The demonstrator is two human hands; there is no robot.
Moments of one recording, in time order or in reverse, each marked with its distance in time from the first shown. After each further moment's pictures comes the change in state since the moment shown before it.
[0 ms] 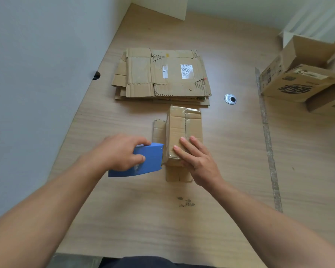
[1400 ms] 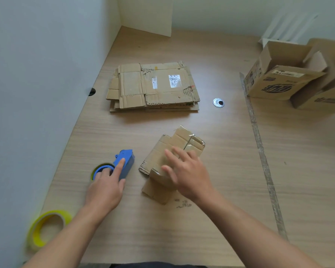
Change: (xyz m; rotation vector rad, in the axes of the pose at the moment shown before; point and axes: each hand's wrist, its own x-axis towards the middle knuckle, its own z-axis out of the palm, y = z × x) left_hand -0.045 -0.016 0.105 -0.063 0.228 -0.298; right_hand -0.002 -0.068 -0.039 -0.112 -0.031 0.191
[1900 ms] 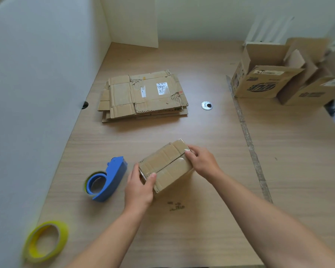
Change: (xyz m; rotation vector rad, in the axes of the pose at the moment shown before) left_hand -0.022 0.115 0.013 -0.795 0.105 -0.155; right_hand 0.015 0.086 -0.015 0.595 -0.217 0.620
